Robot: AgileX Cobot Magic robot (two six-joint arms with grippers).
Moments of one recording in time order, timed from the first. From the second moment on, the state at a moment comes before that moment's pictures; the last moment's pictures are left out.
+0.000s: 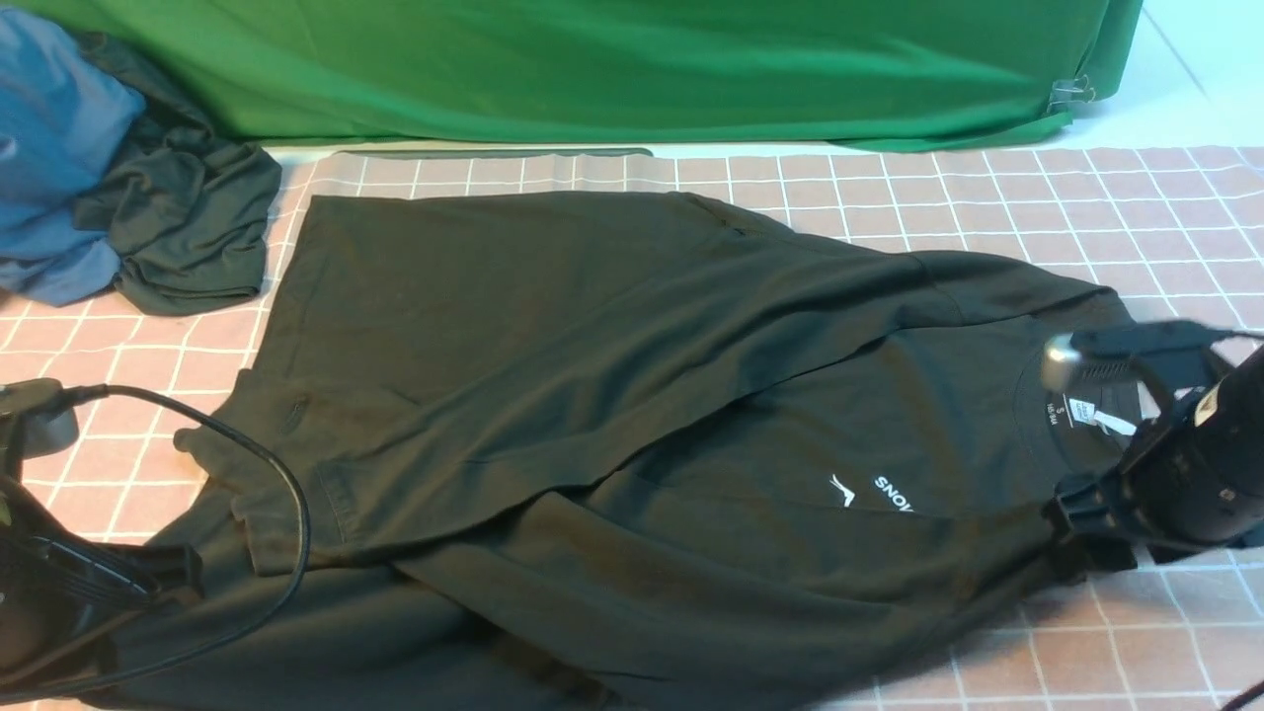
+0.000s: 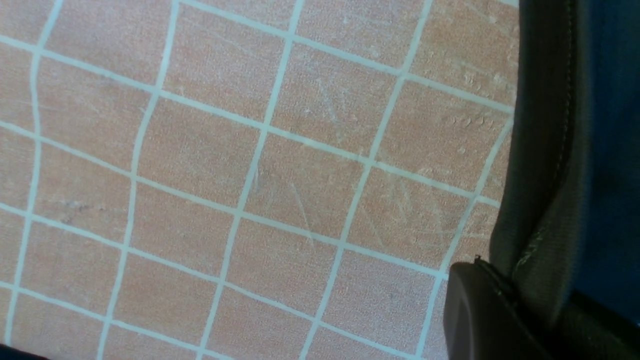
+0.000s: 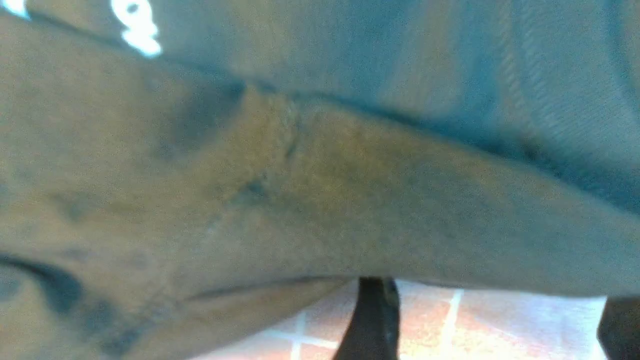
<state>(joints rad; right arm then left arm) 0.13 1.56 -0.82 0.10 0.69 -0.05 -0.04 1.13 -0.70 0.15 1.06 -0.42</state>
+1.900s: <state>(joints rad) 0.33 1.52 -0.88 0.11 0.91 -0.27 -0.04 1.13 -0.70 0.12 1.04 -0.41</state>
